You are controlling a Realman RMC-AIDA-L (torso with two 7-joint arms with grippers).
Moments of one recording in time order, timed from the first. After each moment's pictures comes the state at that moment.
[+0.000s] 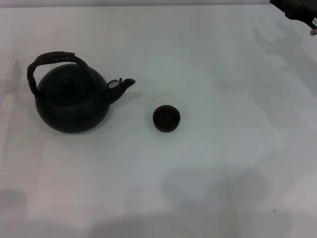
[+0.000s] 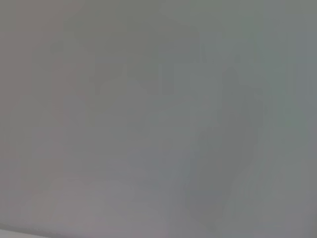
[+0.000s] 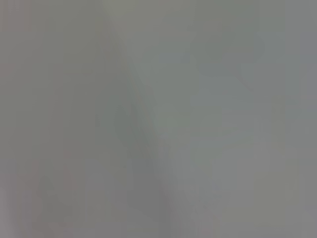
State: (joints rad) left arm -0.42 -2.07 2.84 -0.09 -1.38 1.14 -0.56; right arm 0.55 2.03 -0.99 -0.27 2.24 0.95 -2.27
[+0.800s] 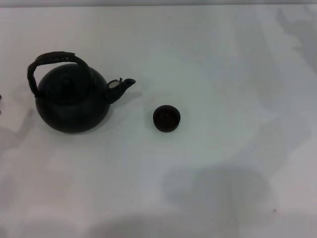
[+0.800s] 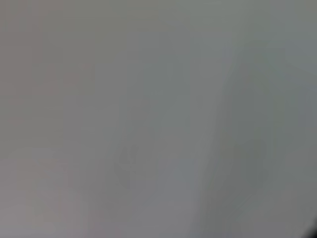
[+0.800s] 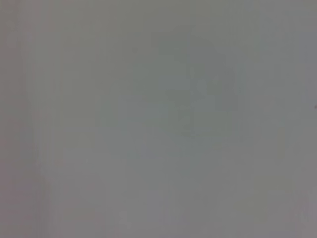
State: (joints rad) left arm -0.18 -2.07 2.84 -0.23 -1.04 1.61 -0.65; right arm 0.66 2.02 -0.88 -0.20 2.48 0.74 -2.62
